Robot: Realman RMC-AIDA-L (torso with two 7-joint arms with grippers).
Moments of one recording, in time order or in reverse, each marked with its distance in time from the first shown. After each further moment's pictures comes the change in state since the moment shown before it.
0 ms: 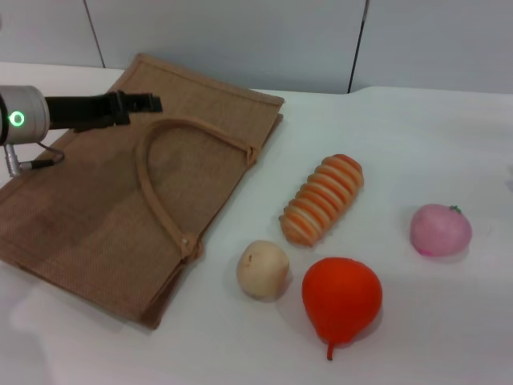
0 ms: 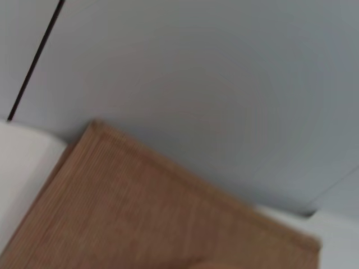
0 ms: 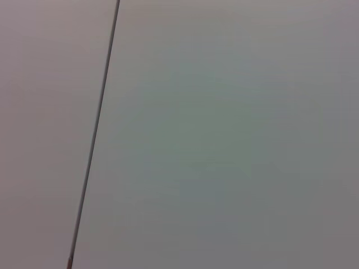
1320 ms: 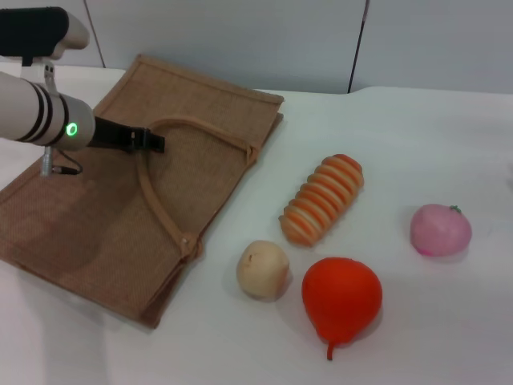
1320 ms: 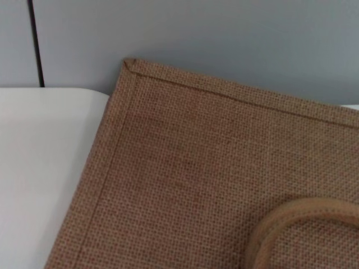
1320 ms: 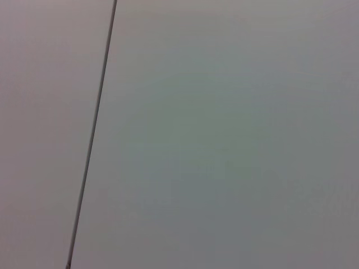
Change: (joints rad) left arm -0.157 -0.004 0.120 -0.179 0.391 0.293 -0.109; right arm 0.007 0.000 0.009 0.004 0.003 0.000 0.001
